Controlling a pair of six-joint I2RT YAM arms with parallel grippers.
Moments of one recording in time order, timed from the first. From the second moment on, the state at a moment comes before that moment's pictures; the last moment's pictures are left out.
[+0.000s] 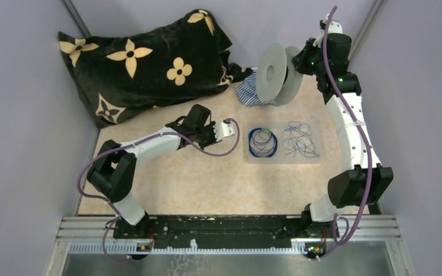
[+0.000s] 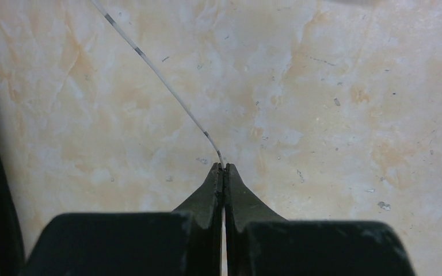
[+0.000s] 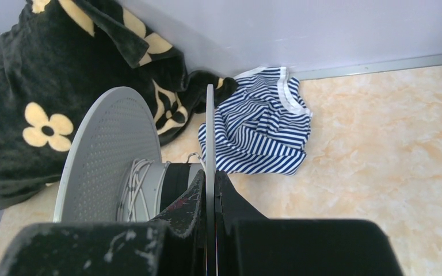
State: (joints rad) left arm -0.64 1.69 1.09 -0.25 0.25 0.71; right arm 0.07 1.52 1.72 -0.49 -0.14 0.31
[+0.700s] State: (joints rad) left arm -1.02 1.80 1.56 -0.55 0.32 0.80; right arm 0.09 1.54 1.57 -0.36 0.03 0.27
